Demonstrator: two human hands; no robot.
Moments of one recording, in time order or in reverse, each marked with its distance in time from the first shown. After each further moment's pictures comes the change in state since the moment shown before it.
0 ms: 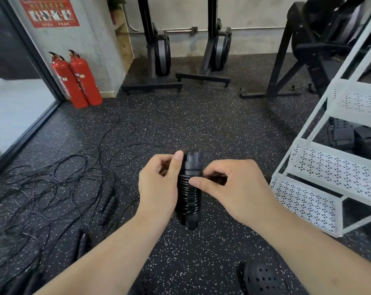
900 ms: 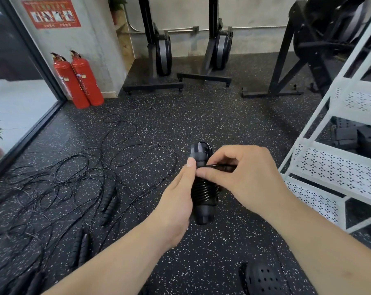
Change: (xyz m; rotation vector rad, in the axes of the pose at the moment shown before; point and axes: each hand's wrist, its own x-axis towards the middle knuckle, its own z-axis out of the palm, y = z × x) left_hand -0.026 0.001 0.014 -0.362 -0.399 -0.358; right_hand 0.011 -0.004 -0.017 0.117 0.065 0.040
